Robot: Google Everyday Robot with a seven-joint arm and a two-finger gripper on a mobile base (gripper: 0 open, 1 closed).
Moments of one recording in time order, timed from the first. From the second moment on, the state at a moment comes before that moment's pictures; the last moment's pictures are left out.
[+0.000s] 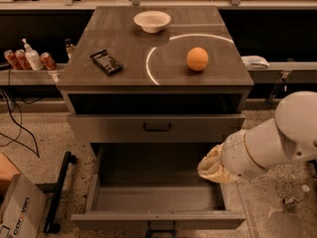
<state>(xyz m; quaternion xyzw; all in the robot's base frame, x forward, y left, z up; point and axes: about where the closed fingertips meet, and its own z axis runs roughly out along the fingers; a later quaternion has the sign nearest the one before) 0.398 -0.127 0.740 -0.63 0.72 0.16 0.25</state>
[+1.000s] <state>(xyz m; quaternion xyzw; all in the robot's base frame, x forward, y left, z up) 0.369 -0.110 0.659 -0.61 0.71 0.23 0.24</state>
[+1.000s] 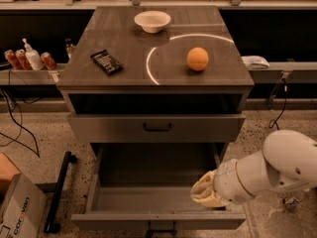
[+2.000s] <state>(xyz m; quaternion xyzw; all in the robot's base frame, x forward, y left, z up) 0.362 -0.115 0.597 -0.57 0.72 0.30 0.26</state>
